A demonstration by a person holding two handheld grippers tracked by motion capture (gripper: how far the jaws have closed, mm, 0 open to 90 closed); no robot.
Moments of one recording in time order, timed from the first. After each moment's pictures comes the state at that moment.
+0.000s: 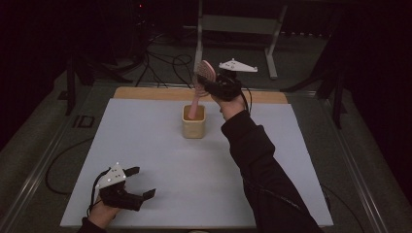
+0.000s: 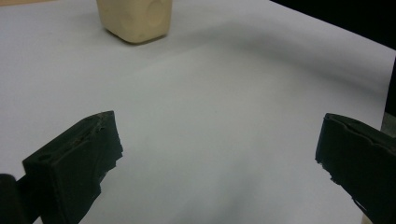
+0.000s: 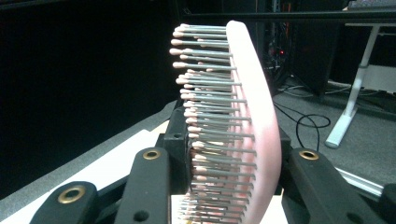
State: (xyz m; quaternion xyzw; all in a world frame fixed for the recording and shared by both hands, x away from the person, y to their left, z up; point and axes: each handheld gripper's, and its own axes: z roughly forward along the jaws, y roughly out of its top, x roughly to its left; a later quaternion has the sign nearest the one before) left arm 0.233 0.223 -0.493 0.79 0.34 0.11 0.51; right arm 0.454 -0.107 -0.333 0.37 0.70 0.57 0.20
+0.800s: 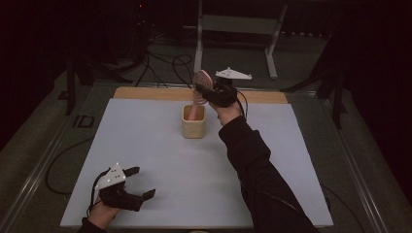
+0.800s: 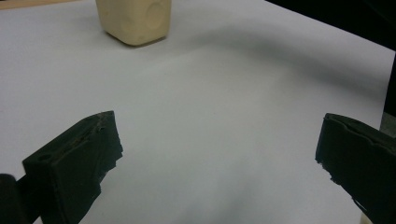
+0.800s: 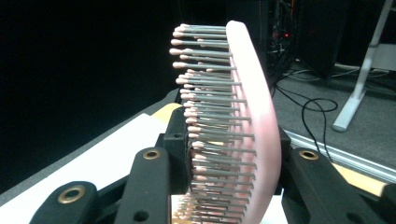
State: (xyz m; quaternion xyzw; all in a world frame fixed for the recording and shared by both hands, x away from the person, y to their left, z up) left arm 0.232 0.222 -0.492 0.79 0.33 0.12 0.51; right arm 0.460 -0.103 -0.364 0.38 0.71 0.56 0.18
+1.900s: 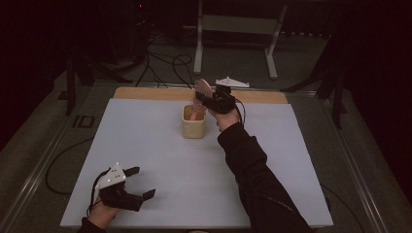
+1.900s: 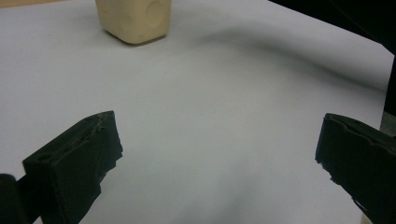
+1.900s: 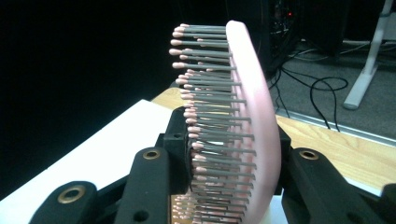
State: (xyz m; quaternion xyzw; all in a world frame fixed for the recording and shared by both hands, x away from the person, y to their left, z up) left arm 0.232 0.223 -0.493 0.79 0.33 0.12 0.50; right arm 0.466 -0.105 -0.401 0.41 0.71 0.56 0.15
